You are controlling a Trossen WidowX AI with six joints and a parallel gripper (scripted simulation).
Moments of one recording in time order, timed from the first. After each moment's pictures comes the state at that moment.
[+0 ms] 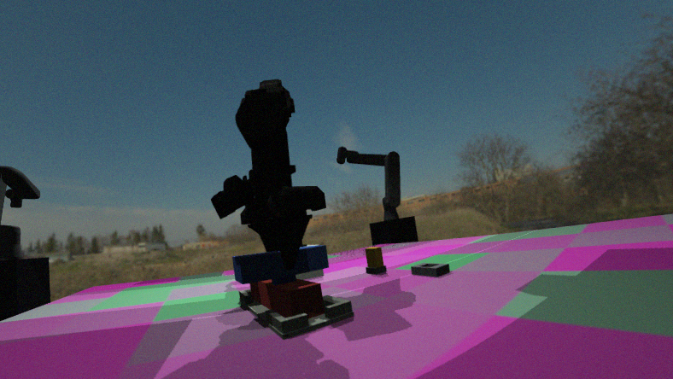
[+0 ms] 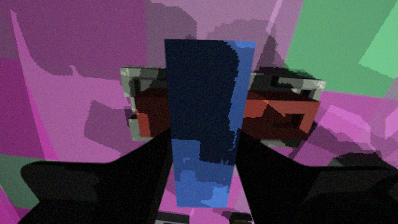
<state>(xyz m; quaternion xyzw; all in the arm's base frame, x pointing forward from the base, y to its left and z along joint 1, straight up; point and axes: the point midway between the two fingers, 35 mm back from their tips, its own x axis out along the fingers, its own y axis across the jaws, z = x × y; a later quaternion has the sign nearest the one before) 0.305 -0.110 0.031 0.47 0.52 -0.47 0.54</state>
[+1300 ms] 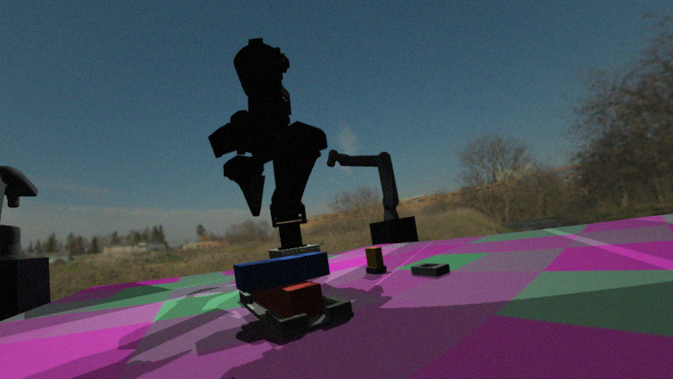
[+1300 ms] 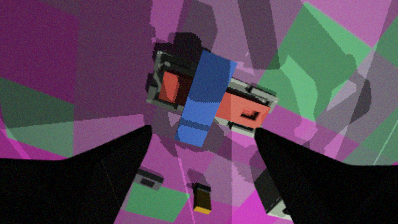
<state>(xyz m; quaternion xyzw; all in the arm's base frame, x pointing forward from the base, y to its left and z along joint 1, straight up) 0.303 -0.111 0.113 0.38 0.58 -0.38 0.61</state>
